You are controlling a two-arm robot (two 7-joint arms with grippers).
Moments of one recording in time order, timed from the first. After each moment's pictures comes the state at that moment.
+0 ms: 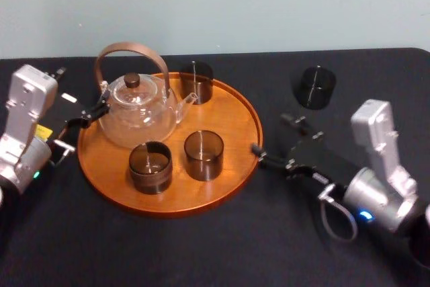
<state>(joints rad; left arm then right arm) -0.20 0.60 0.45 -1.41 -0.25 -0.12 0.03 0.05 0.45 -0.36 -1.50 0.34 -0.14 0.47</state>
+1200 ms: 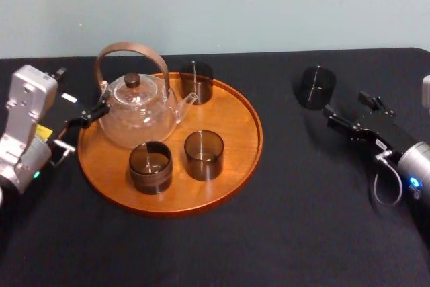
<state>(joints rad) -0.20 0.60 0.45 -1.41 -0.25 -0.12 0.03 0.15 0.42 -0.17 -1.26 0.41 -0.11 0.43</state>
